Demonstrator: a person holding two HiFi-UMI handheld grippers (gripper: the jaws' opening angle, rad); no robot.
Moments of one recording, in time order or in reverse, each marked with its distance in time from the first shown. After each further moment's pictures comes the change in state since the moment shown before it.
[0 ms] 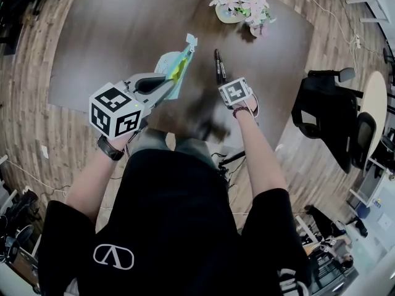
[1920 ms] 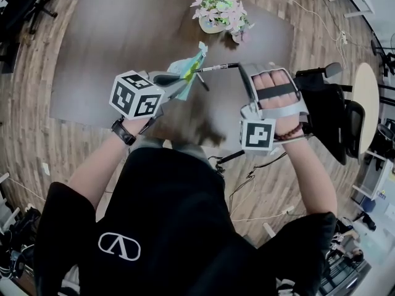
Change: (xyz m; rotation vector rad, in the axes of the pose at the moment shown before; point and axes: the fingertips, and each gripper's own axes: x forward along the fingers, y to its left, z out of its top) left arm 0.044 -0.035 0.028 -0.004 0.088 -0.100; right arm -0.333 0.055 0.102 -1.495 -0.087 -1.018
